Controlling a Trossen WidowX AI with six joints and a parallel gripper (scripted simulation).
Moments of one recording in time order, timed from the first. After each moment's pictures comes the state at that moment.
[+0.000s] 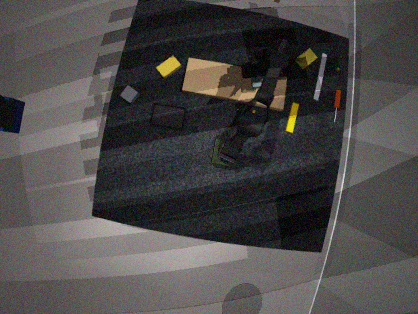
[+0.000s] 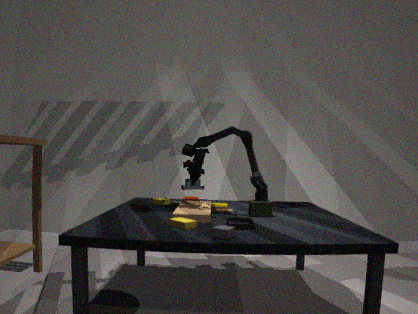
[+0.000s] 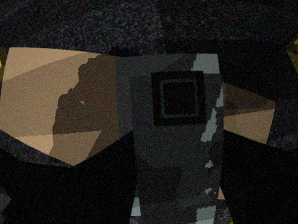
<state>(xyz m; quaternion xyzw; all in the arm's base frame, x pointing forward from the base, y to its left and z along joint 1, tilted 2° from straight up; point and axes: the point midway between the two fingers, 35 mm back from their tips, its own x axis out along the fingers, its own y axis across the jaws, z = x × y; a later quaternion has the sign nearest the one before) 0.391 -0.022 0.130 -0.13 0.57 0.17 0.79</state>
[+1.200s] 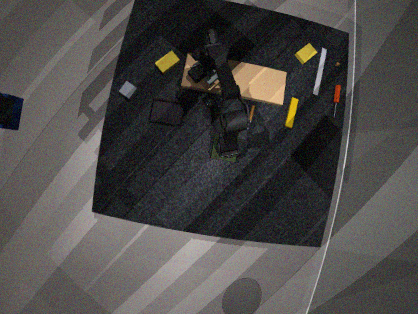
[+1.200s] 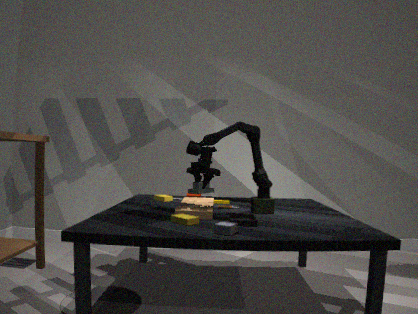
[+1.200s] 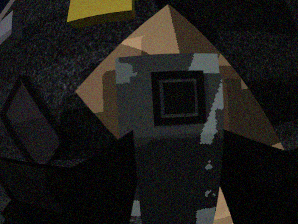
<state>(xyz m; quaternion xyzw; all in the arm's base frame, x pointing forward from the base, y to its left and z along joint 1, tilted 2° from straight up) 0.315 0.197 0.113 -0.30 0.51 0.39 0.71</state>
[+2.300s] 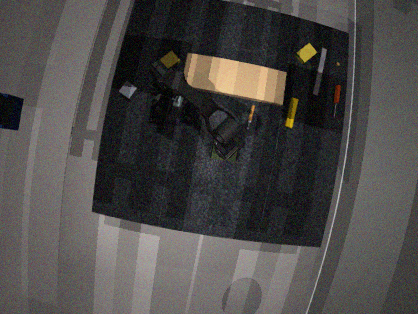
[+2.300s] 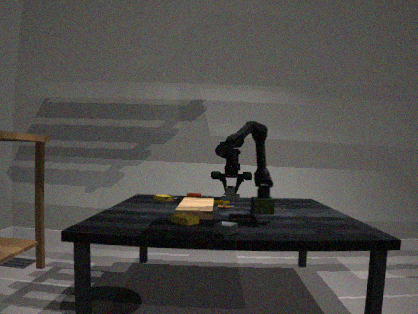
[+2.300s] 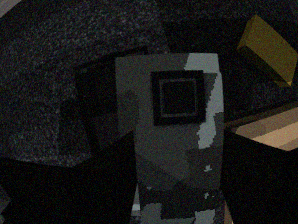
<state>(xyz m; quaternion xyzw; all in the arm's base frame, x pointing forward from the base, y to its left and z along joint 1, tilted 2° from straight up) 0.152 0.318 0.097 -0.43 0.42 0.55 0.58</state>
